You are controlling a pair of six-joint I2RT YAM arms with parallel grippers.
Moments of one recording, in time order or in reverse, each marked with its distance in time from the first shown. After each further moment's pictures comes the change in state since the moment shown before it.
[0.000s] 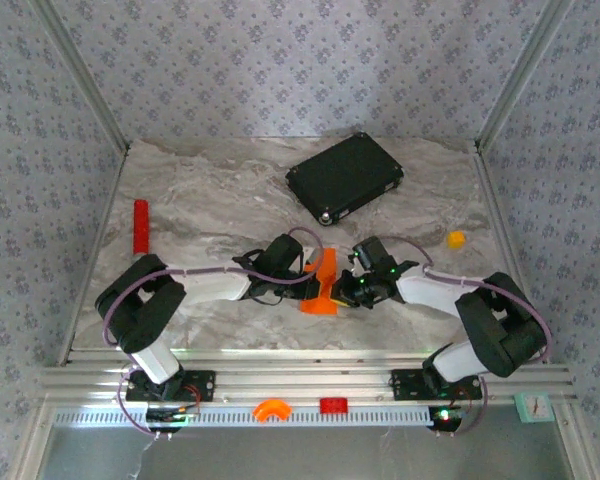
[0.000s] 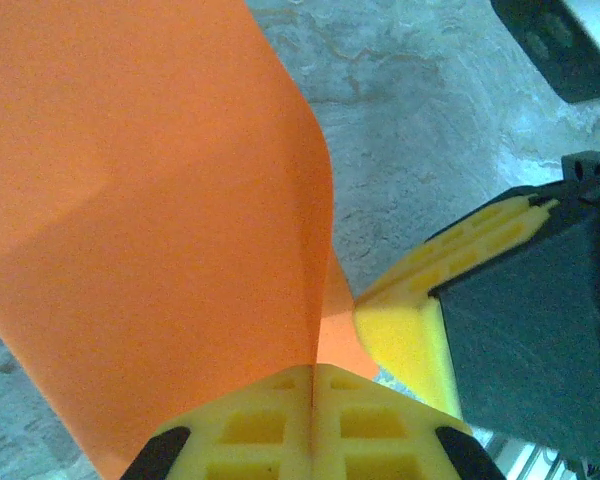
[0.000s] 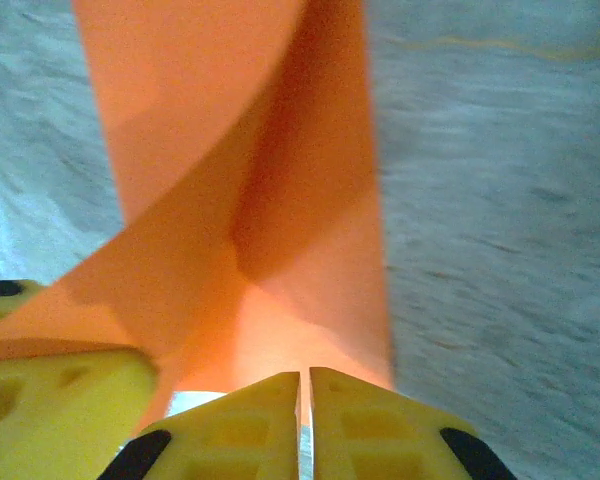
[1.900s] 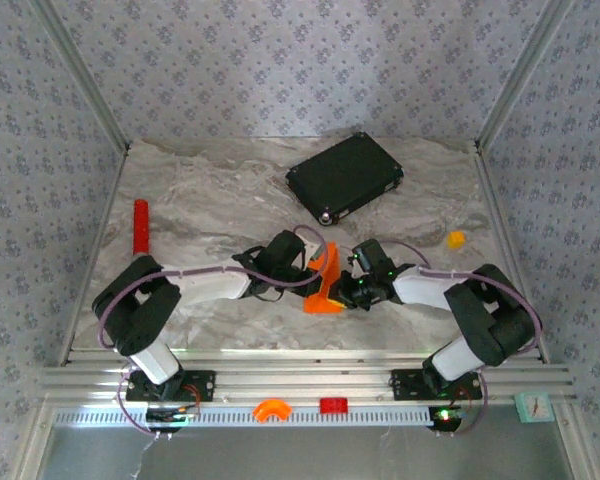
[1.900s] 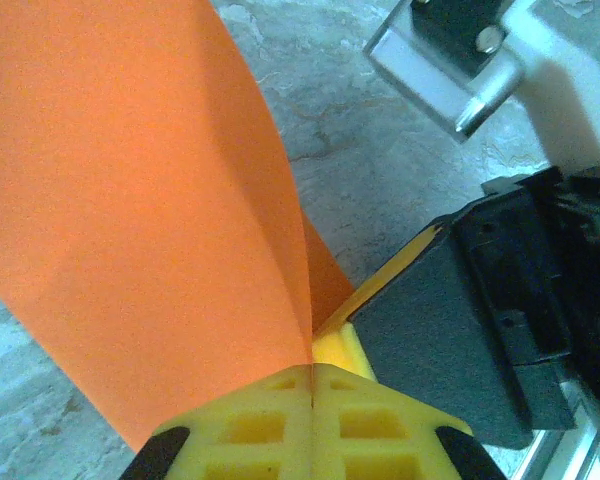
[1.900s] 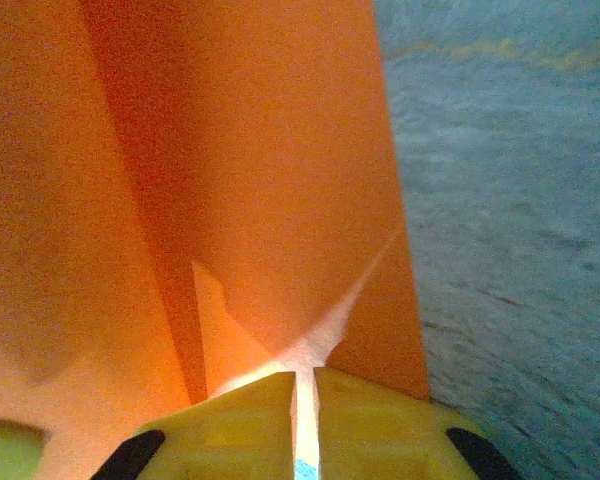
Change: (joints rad) left arm -0.012 -0.013 0.042 -0.019 -0.051 0.171; right arm -0.029 0.050 -0.031 0.079 -0.026 0.045
